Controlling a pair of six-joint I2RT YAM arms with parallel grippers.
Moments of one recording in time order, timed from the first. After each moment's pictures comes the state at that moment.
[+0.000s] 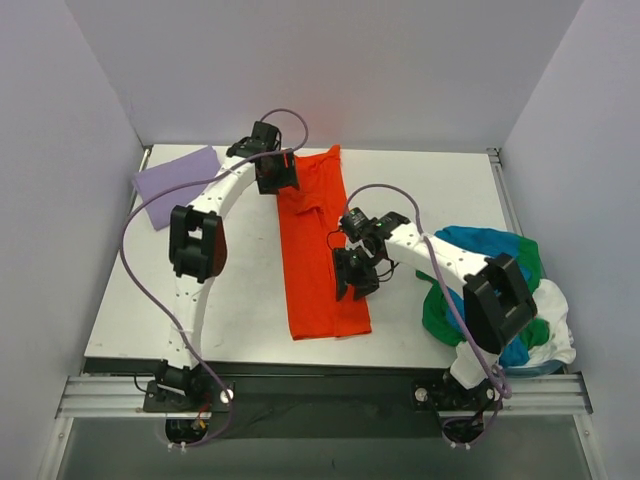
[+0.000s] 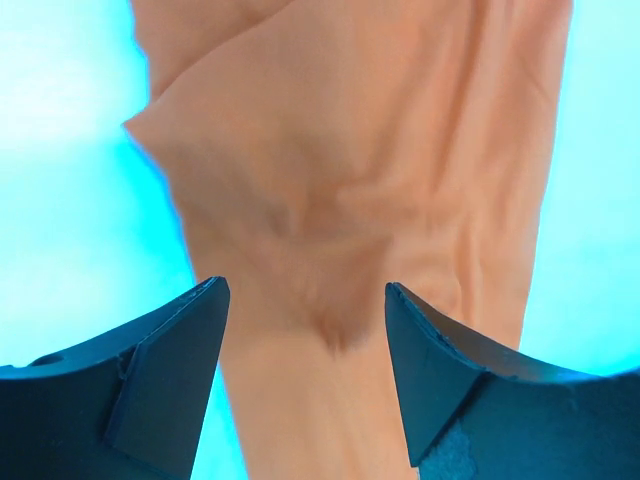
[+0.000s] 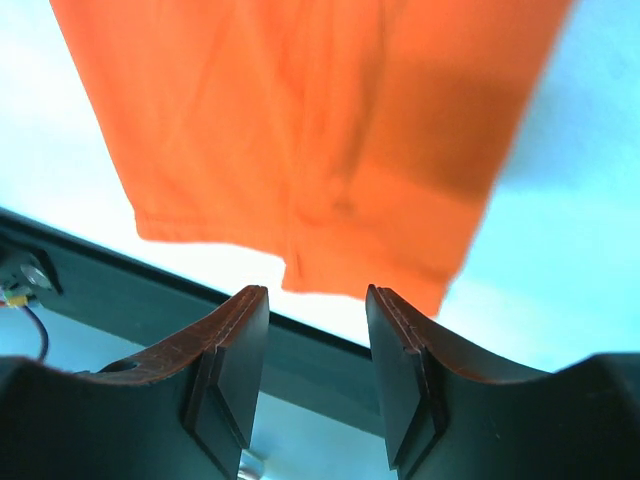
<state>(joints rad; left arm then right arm) -0.32 2.46 2.28 -0.75 0.12 -0.48 0.68 1.72 1.23 -0.86 -0.22 0.54</state>
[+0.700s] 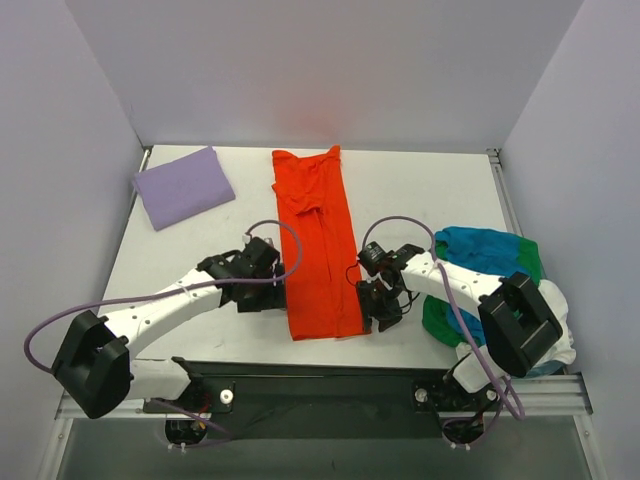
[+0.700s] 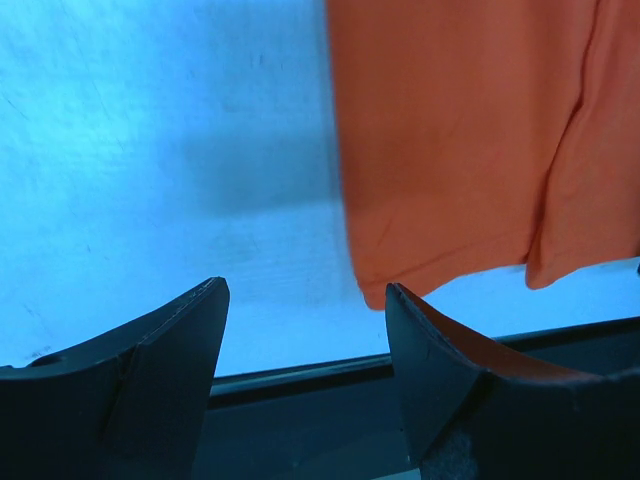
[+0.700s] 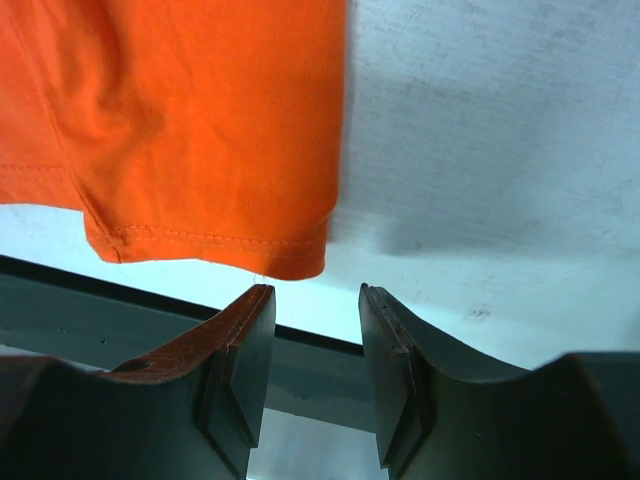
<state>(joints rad) -0.69 1.29 0.88 -0.70 -0.07 -0.74 0.68 1.52 0.87 -0.82 -0.14 0.53</state>
